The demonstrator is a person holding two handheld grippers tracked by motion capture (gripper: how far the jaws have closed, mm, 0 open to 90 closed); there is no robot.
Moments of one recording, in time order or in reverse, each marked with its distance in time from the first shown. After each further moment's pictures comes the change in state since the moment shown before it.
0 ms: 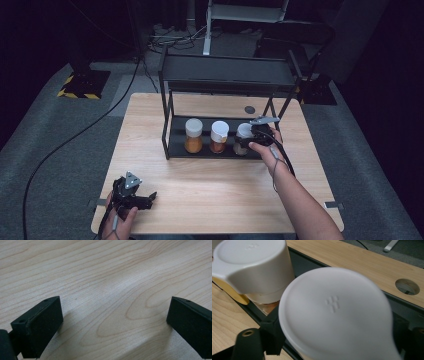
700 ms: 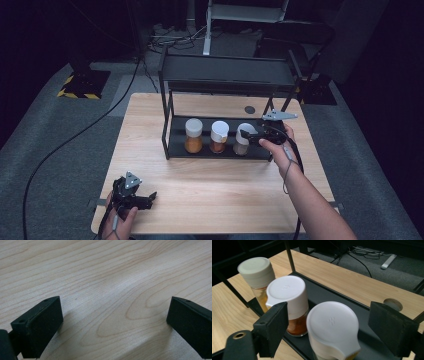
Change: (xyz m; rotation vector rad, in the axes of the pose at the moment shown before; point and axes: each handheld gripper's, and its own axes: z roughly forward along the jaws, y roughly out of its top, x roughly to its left) left arm 0.000 0.000 0.000 0.000 0.000 0.000; right arm 0.006 0.022 -0.061 -0.129 0.021 0.003
